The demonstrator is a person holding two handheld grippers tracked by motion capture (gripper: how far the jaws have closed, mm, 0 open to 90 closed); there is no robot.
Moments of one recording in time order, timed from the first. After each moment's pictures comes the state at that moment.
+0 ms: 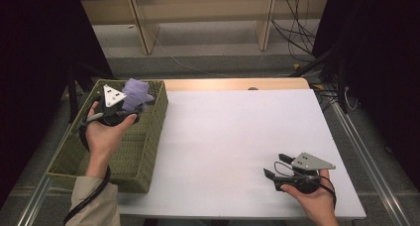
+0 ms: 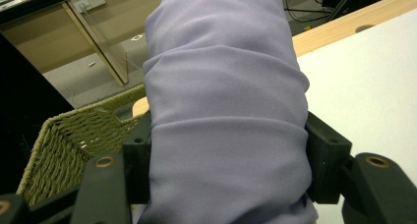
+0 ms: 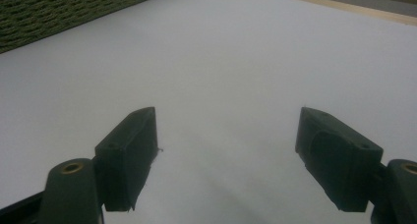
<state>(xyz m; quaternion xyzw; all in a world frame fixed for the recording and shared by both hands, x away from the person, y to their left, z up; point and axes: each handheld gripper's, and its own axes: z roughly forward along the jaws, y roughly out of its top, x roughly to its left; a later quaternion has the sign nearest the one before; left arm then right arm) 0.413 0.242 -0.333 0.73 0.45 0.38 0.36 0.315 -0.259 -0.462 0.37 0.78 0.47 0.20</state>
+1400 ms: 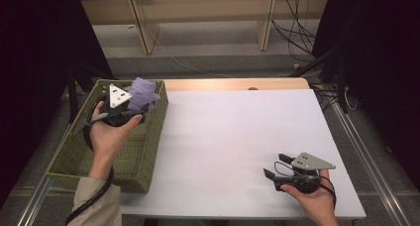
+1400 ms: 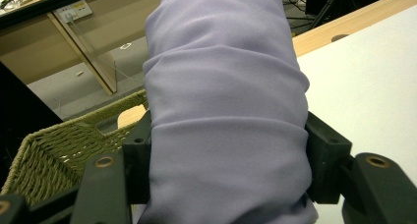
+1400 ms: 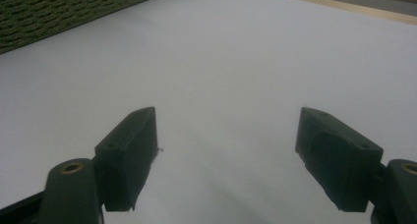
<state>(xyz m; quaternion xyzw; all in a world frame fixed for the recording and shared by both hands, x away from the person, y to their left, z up) 0.408 0.226 -0.327 0.73 0.43 0.37 0.37 0.315 -0.259 -0.462 0.37 0.78 0.47 0.20</state>
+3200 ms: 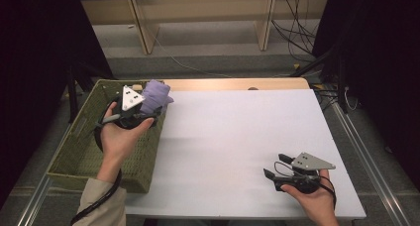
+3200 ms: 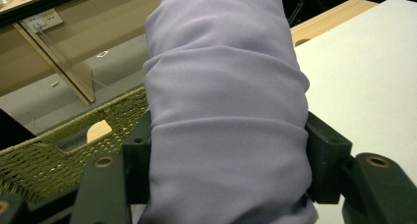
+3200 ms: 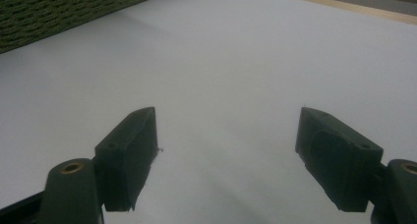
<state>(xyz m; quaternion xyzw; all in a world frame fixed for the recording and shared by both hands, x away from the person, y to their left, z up) 0.401 0.198 -0.325 0.75 0.40 0.35 0.39 0.315 -0.259 -0.462 0.37 0.78 0.47 0.20</state>
